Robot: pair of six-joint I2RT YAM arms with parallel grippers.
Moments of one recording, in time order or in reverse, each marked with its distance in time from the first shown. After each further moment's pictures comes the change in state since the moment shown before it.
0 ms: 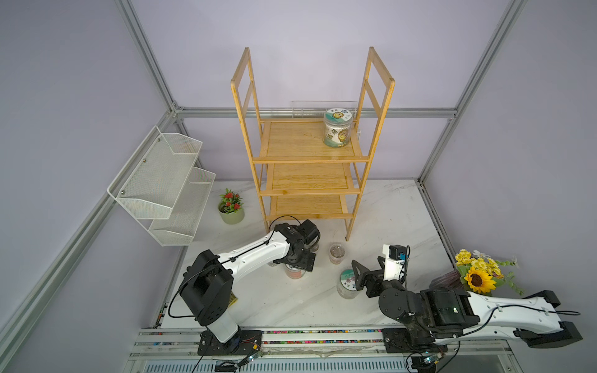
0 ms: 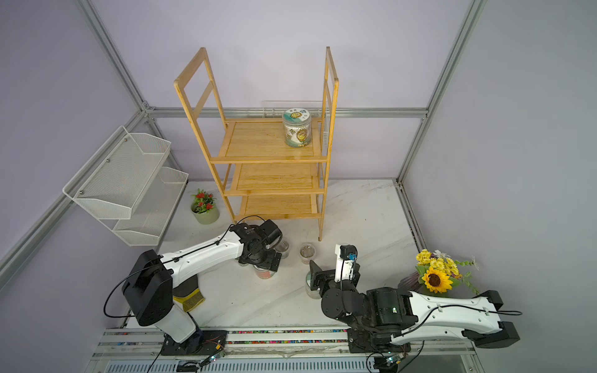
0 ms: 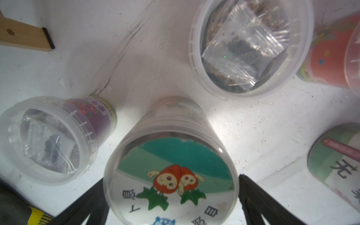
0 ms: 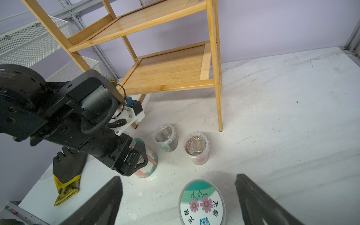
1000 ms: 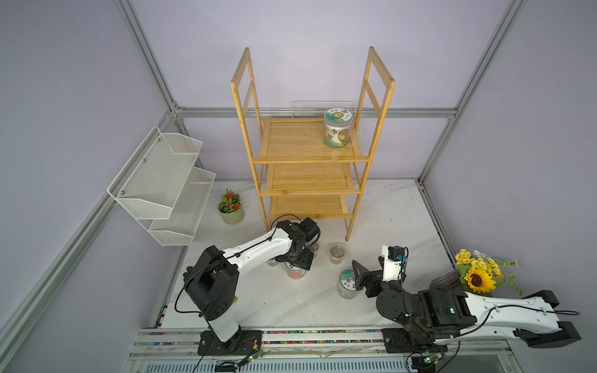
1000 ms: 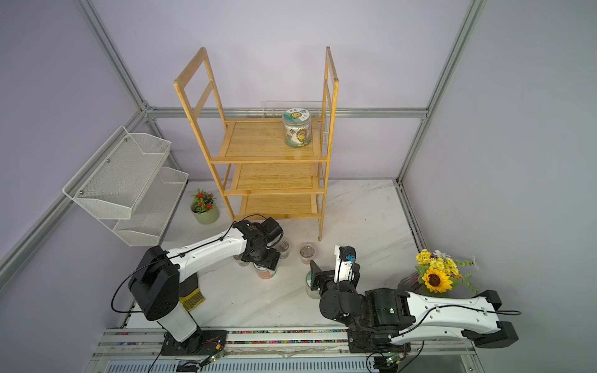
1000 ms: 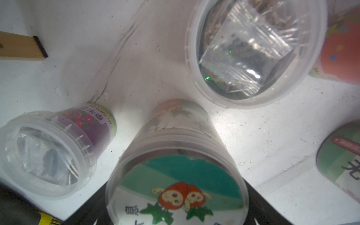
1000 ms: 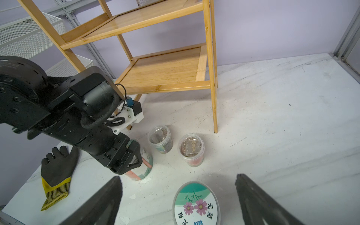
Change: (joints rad) left arm 0.019 0.048 0.039 -0.023 0.024 0.067; right arm 0.000 0.011 -0.013 0.009 0.026 -0.033
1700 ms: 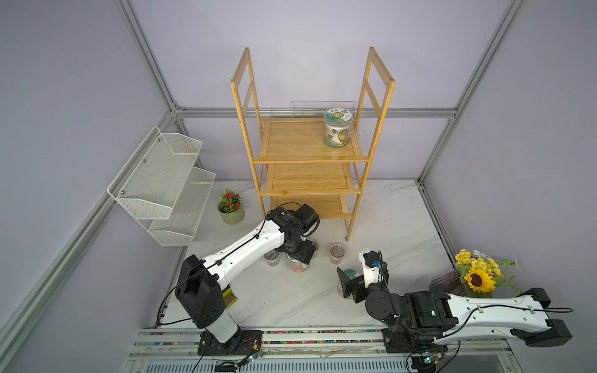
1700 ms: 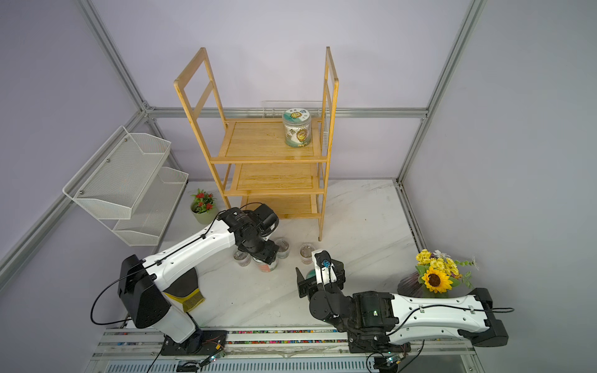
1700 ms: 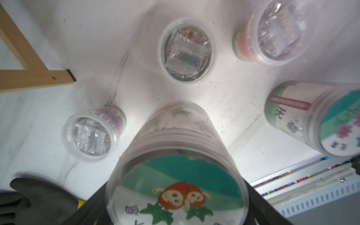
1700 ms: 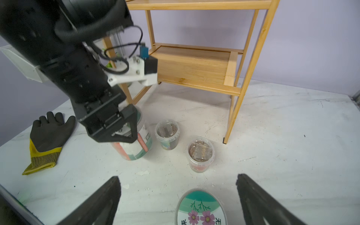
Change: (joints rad) left arm 0.000 -0.095 0.246 -0.246 0.059 0.171; right arm 0.000 0.064 -0.096 0.305 -0.082 -0.381
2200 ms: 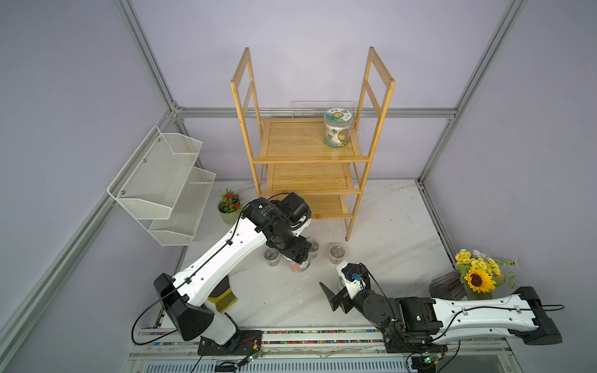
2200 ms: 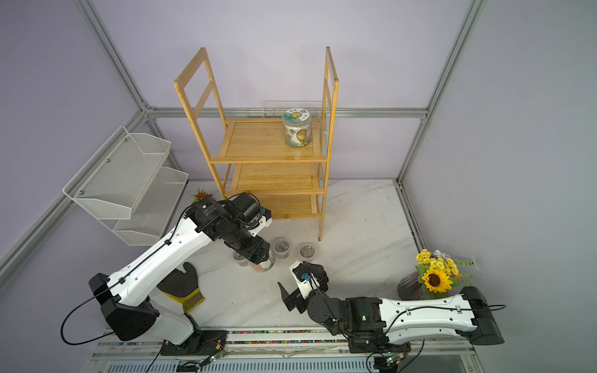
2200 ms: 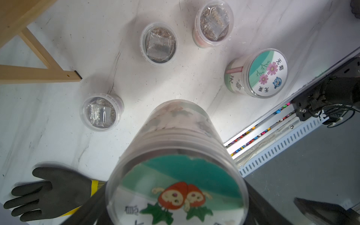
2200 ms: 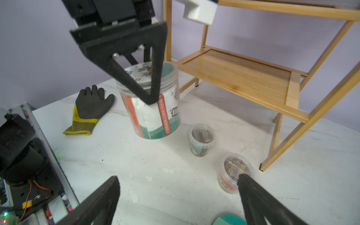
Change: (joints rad) left arm 0.000 -0.099 0.182 -0.225 0.113 0.092; right arm 0.014 0.056 -0.142 0.397 -0.195 -0.333
